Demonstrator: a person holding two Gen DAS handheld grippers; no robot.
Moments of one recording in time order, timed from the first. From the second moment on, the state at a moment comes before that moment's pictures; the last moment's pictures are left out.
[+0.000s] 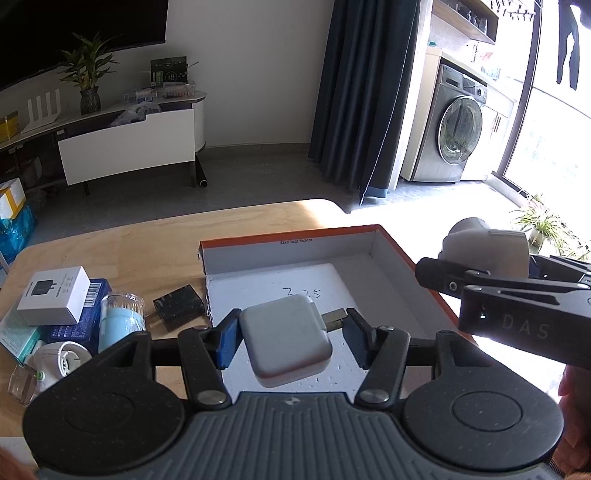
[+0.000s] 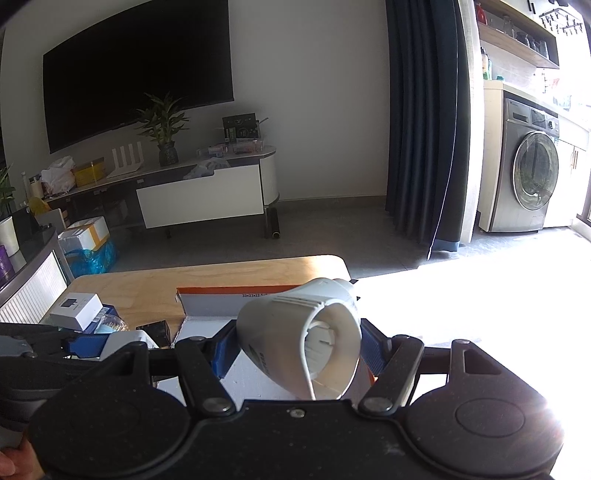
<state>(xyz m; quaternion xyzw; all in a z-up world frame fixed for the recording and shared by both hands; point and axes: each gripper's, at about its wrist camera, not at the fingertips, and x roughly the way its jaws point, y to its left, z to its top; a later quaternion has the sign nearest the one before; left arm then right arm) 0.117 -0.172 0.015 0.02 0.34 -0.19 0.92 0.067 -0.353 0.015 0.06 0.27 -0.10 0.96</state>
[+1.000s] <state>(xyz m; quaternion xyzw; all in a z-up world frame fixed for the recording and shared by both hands) 0.157 -0.179 -0.002 0.02 0.36 -0.19 0.91 0.130 -0.372 0.012 0.04 0.28 -0.11 0.95</state>
